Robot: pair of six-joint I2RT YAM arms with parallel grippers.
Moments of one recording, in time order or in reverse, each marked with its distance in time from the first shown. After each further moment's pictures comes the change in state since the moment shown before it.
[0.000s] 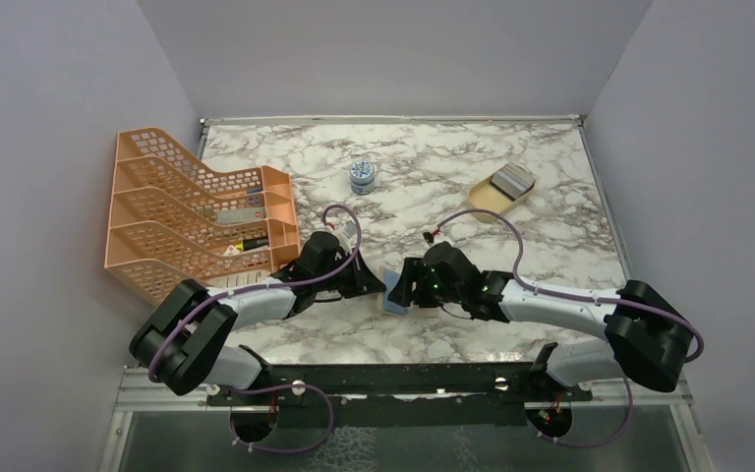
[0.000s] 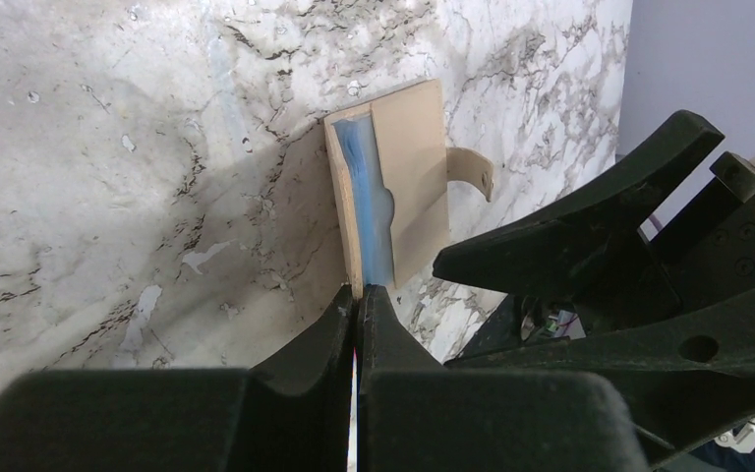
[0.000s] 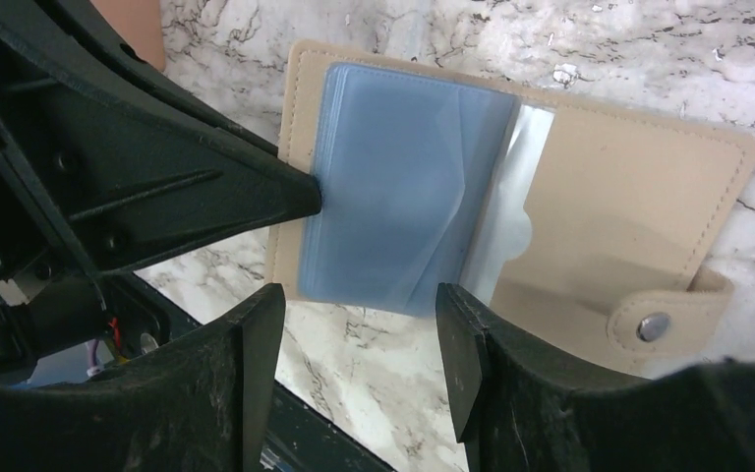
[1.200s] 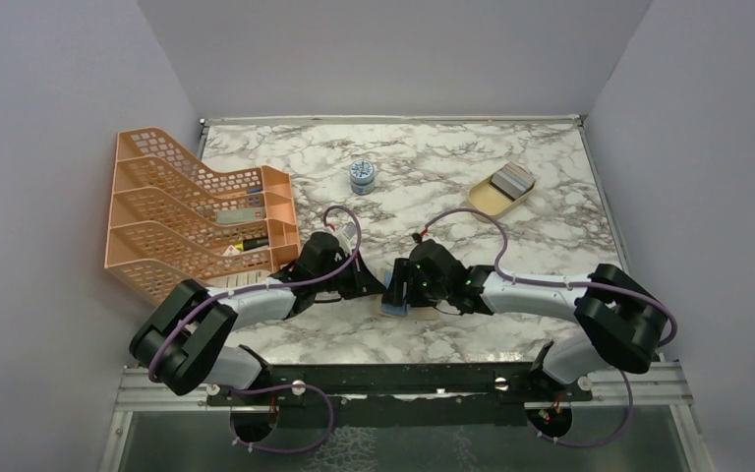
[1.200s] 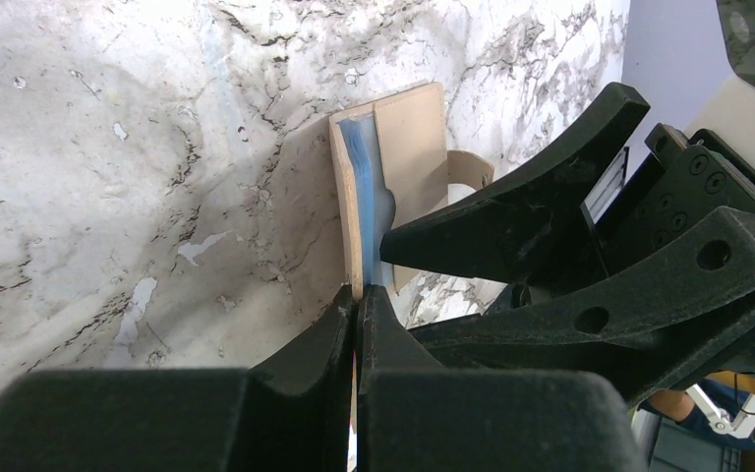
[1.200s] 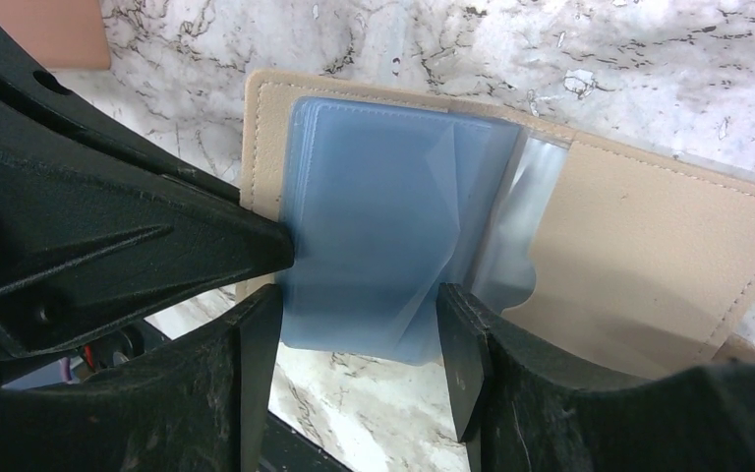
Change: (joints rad) left arm 0.001 0.000 -0.007 0.002 0.018 -0.010; right arm 0.000 0.161 0.073 0.000 -0.015 0.002
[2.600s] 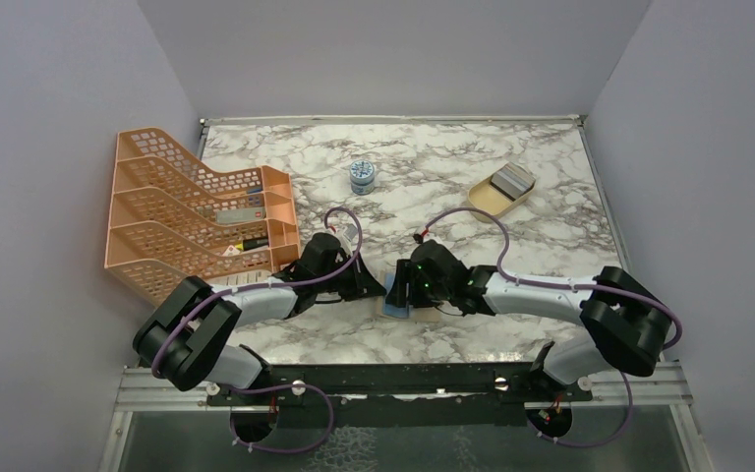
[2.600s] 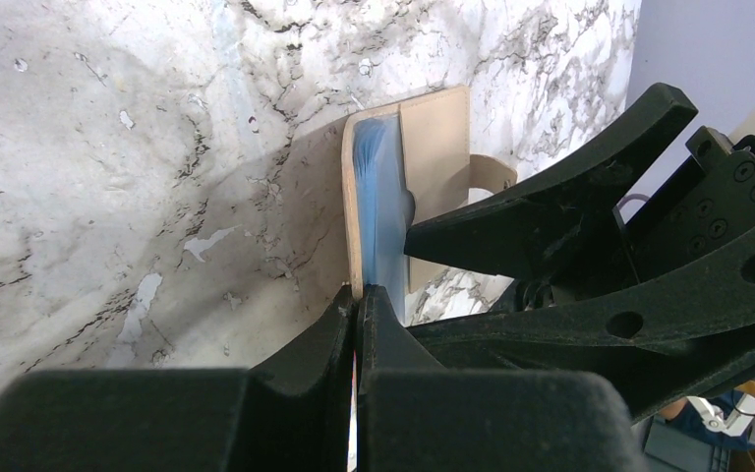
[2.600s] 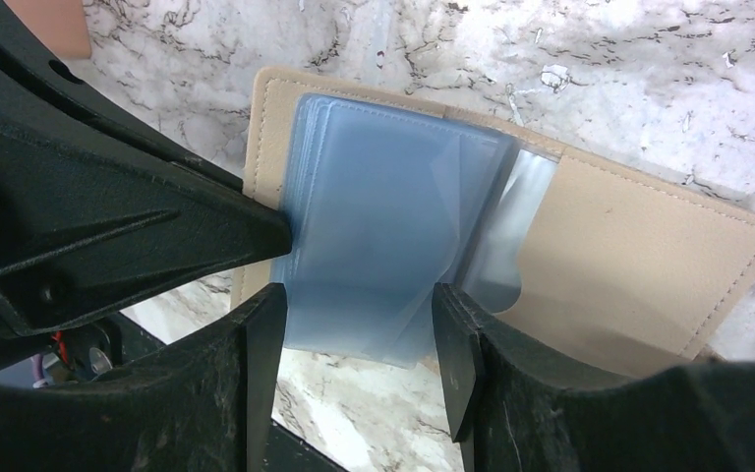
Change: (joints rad) left arm 0.000 0.024 0.000 0.001 0.005 -0.001; right arm 0.000 -0.027 0.000 -0.043 0.021 -0.037
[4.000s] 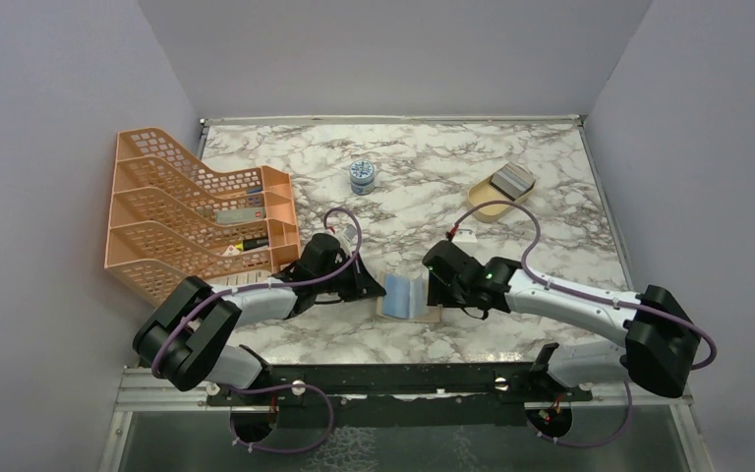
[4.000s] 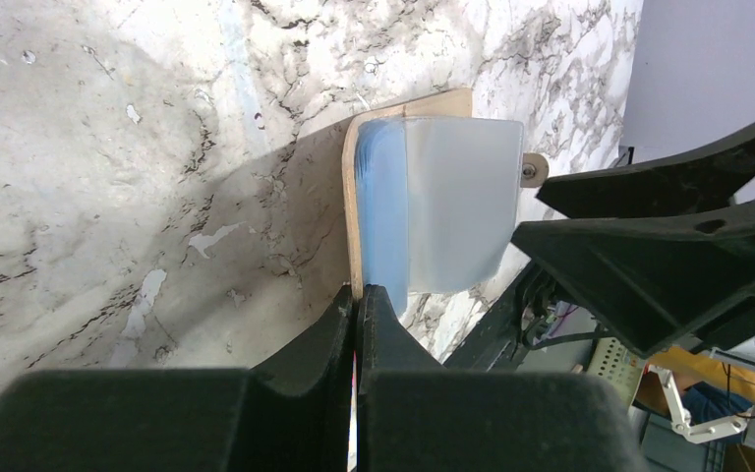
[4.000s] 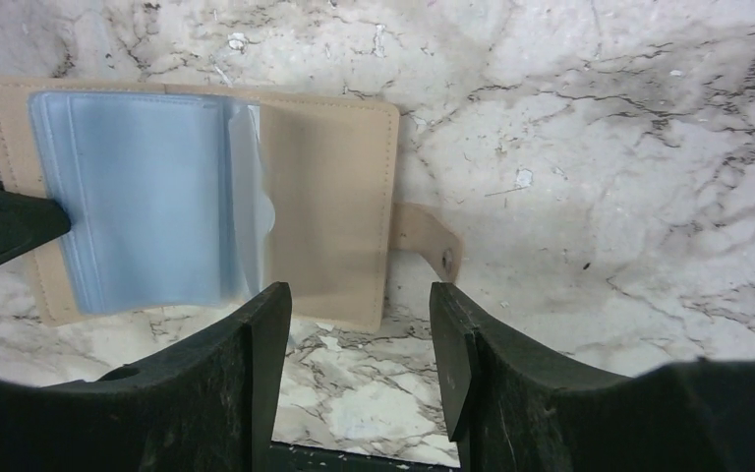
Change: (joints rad) left arm 0.000 0.000 -0.003 0.000 0.000 -0.008; right arm 0.000 -0.149 0.083 -0.515 0.291 0.061
